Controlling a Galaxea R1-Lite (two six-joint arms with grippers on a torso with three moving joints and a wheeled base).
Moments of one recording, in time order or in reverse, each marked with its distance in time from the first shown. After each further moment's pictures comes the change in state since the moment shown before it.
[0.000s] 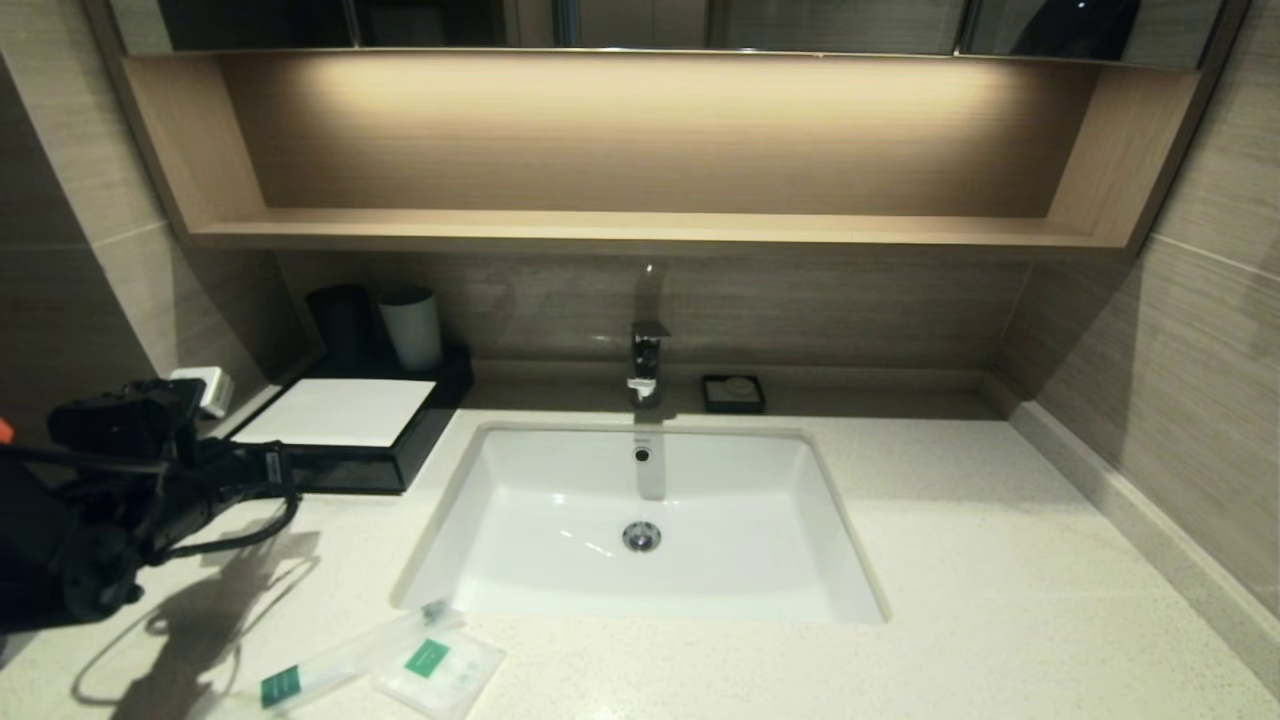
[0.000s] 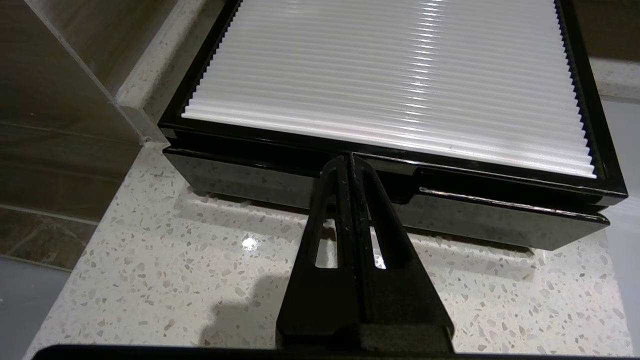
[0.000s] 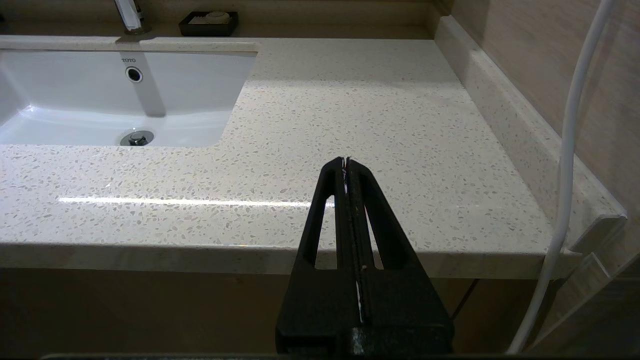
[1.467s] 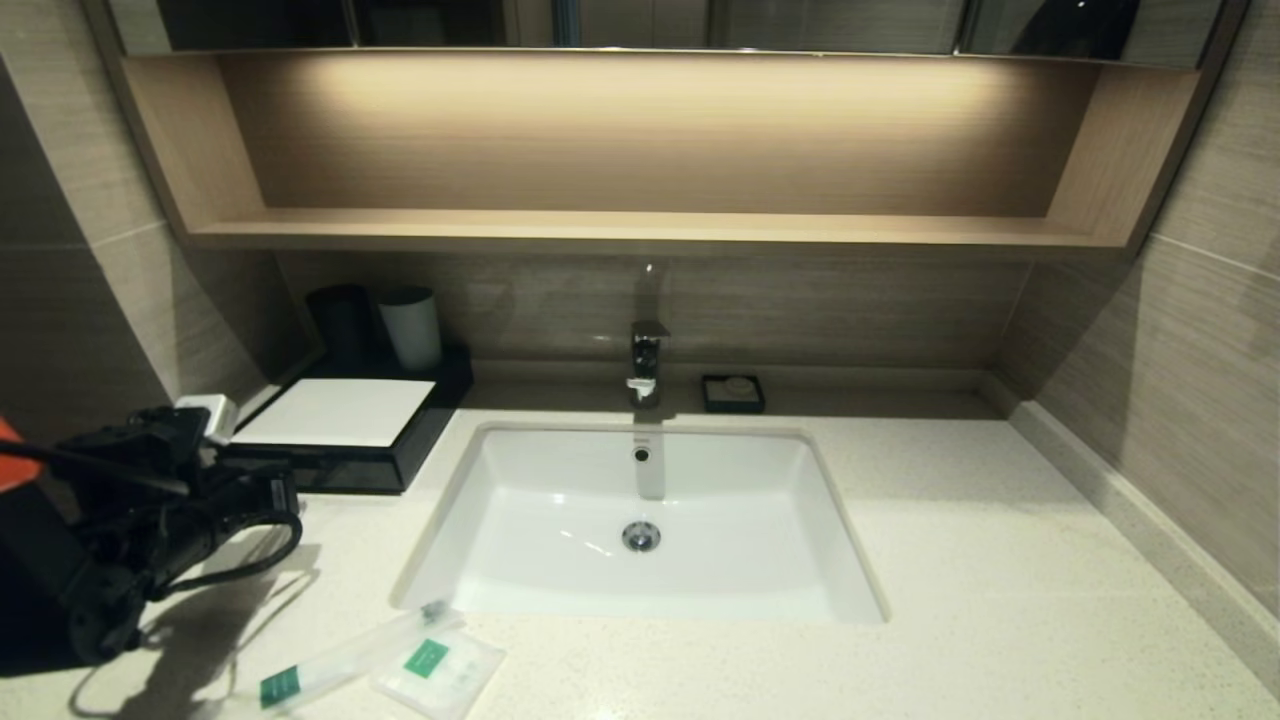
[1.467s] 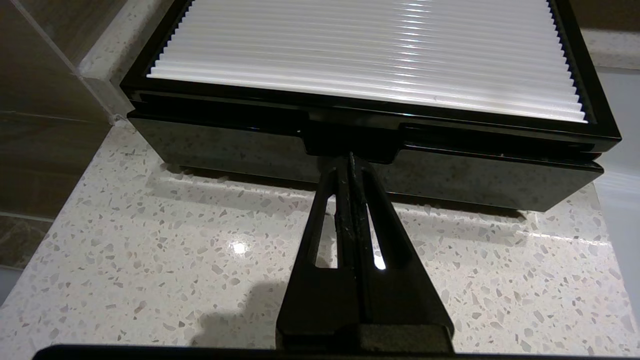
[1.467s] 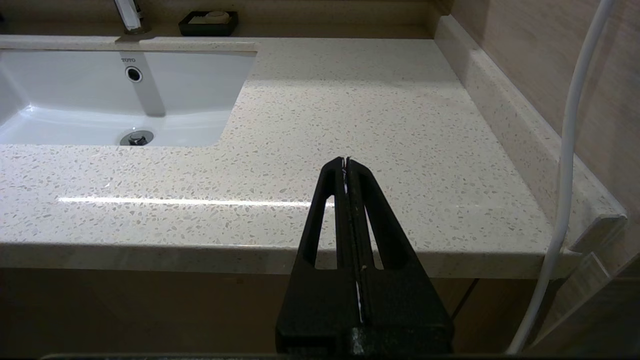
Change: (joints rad) left arm 0.004 0.053 0.113 -0.179 -0.044 0.005; right arm 0.000 0.000 0.000 0.000 0.000 0.000
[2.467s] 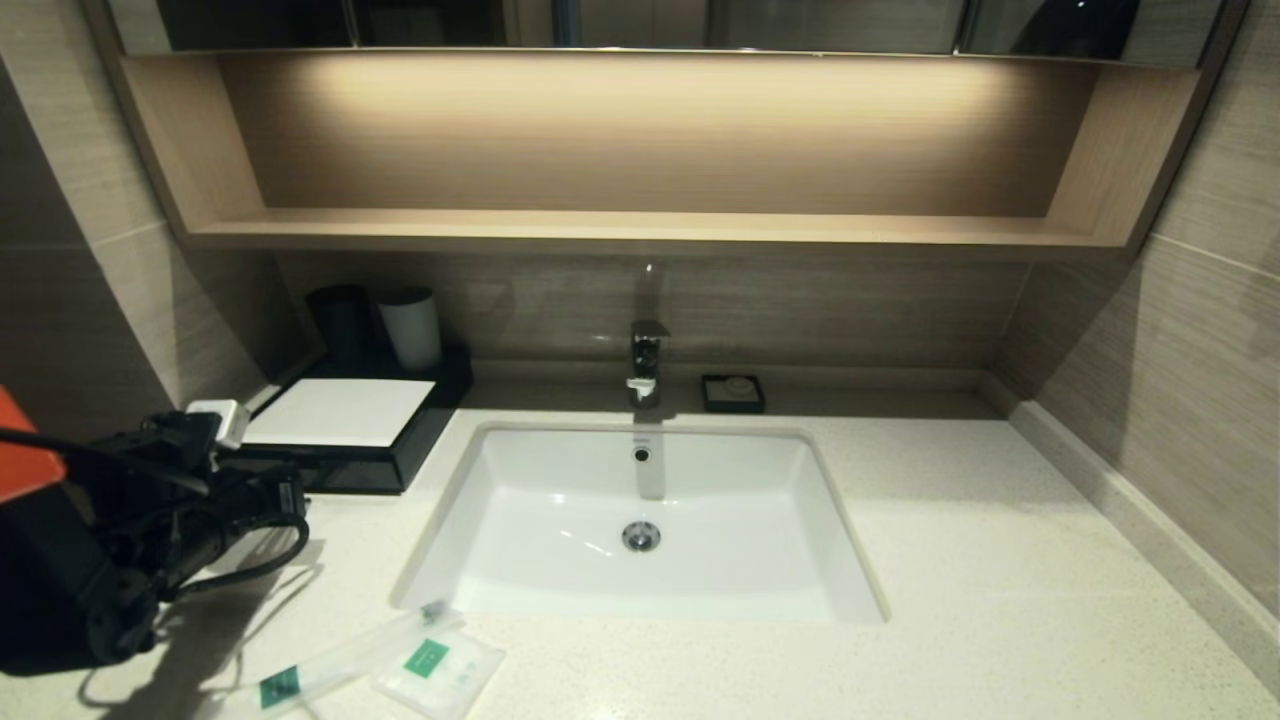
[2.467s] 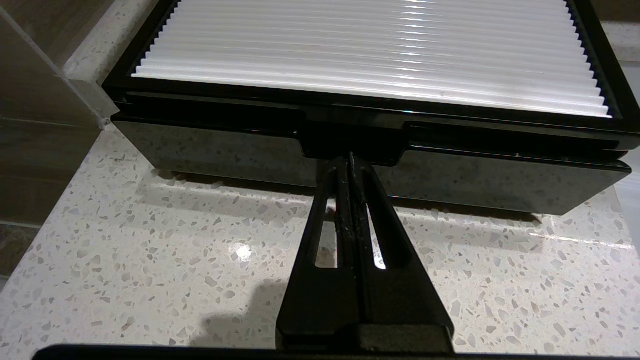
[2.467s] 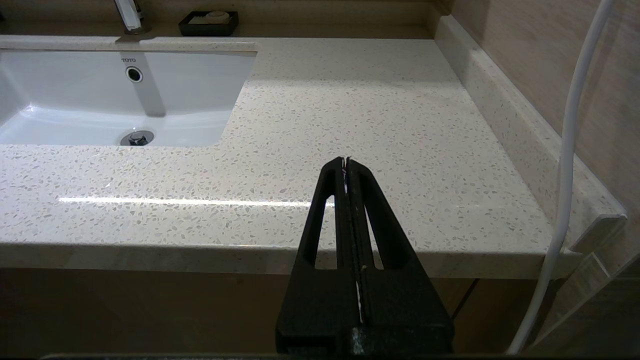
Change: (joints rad) left arm -0.003 0.052 -0.012 -0.046 -0.001 0.014; right arm 0.000 0.000 0.000 0.000 0.000 0.000
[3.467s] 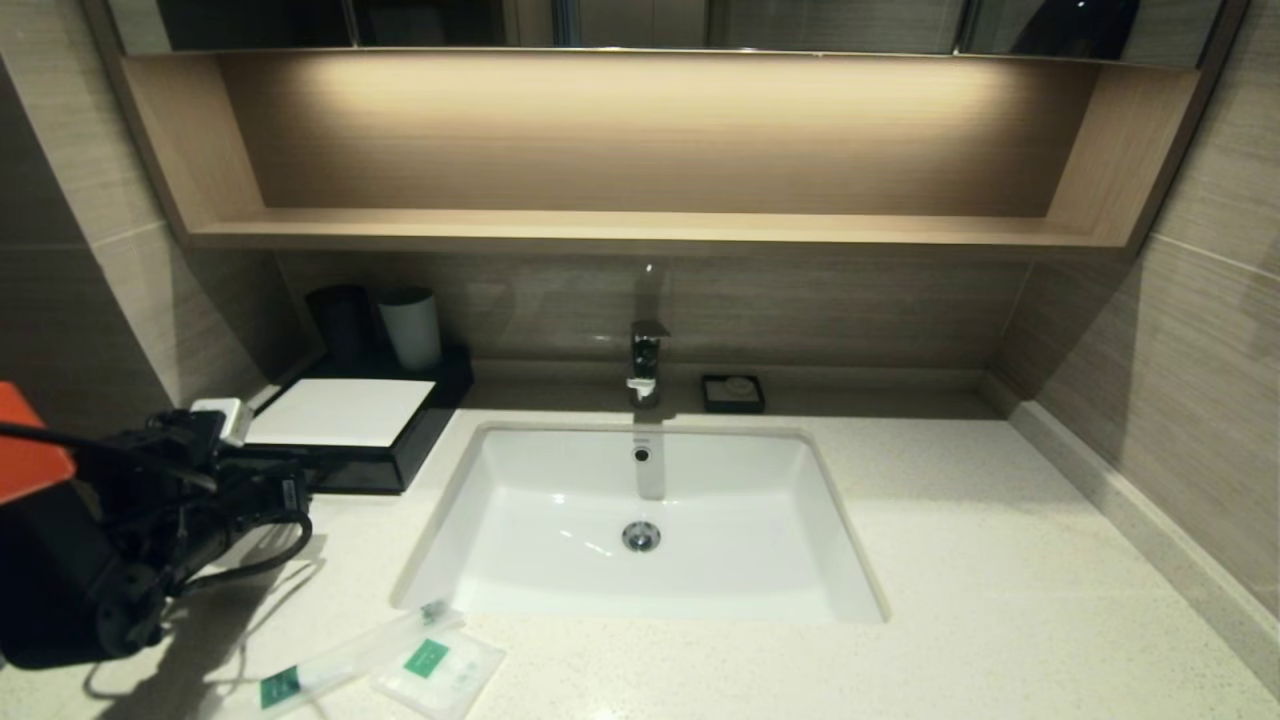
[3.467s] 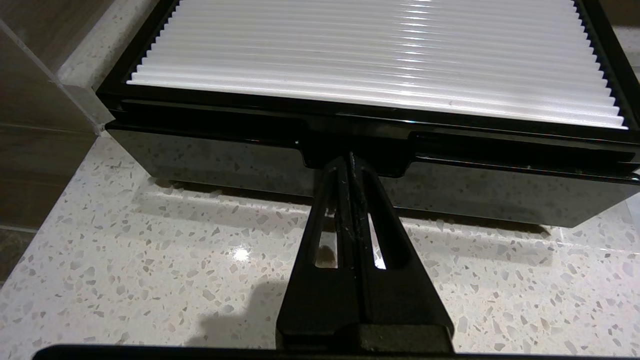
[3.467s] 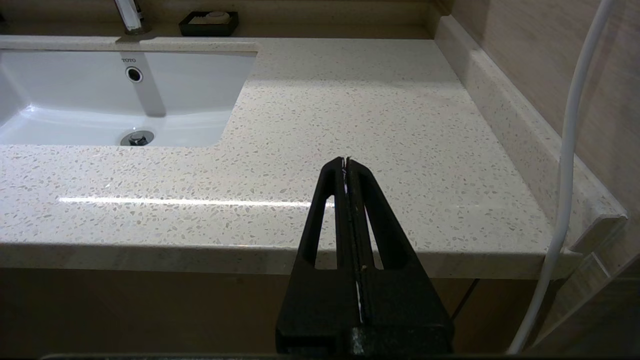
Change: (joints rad) left arm 0.000 0.022 -0.027 0.000 0.001 -0.003; right arm 0.000 0.000 0.000 0.000 0.000 0.000
